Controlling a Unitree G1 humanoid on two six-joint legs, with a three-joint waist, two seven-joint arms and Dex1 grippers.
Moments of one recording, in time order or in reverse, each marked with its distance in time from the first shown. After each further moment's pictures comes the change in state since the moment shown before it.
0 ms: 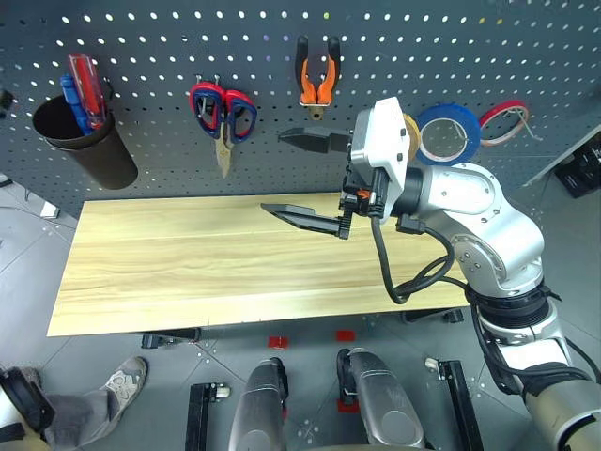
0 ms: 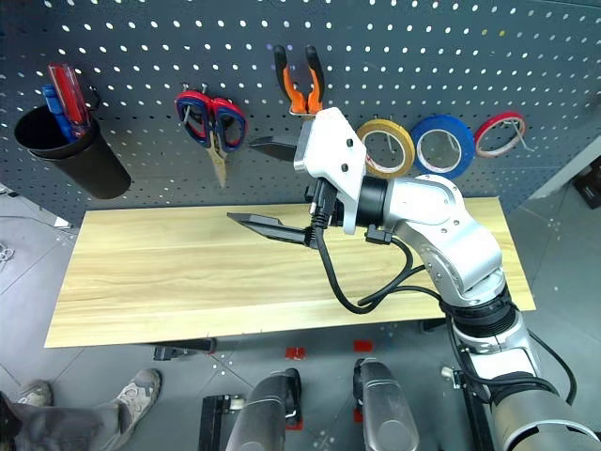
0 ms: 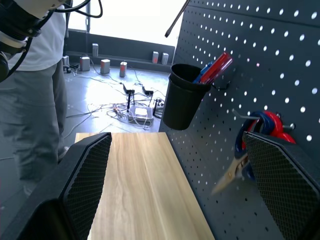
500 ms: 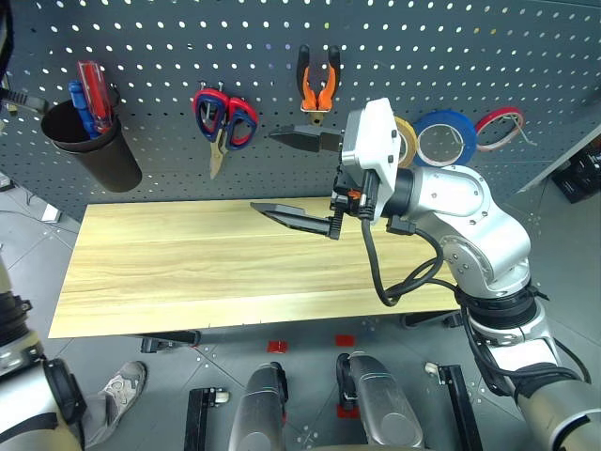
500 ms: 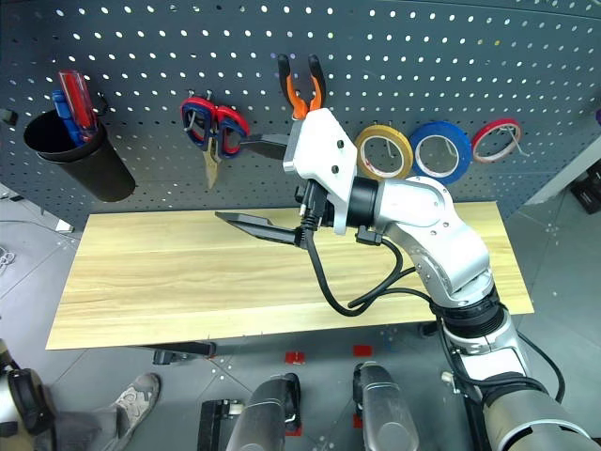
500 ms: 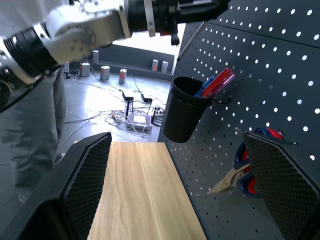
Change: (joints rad) left arm -0.031 -0.151 -0.153 0.262 0.246 -0.419 0.102; right arm 0.000 0.052 0.011 0.015 -0.028 -0.025 -0.001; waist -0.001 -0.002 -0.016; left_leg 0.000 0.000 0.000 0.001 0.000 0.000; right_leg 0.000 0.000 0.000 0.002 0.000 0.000
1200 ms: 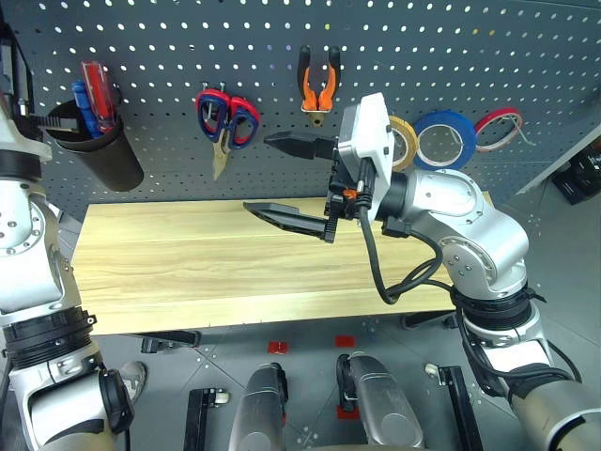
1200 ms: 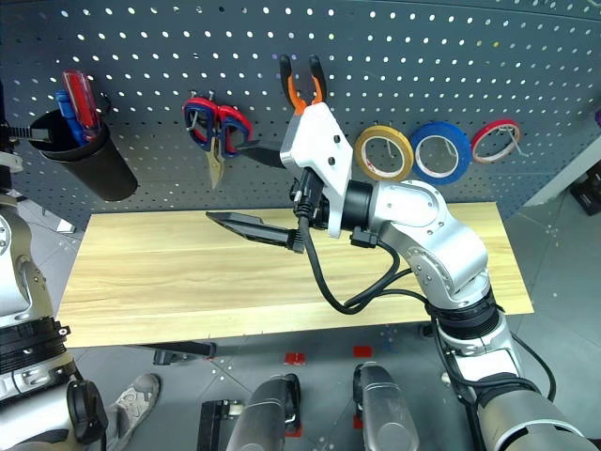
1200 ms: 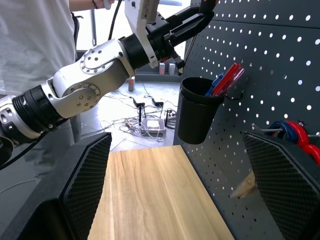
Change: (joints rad) left arm 0.049 -0.195 -0.010 0.005 0.143 -0.184 0.281; right arm 0.001 0.034 -0.022 -0.017 0.091 0.129 -0.047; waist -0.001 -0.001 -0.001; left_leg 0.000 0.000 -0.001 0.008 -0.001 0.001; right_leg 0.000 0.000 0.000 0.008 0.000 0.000
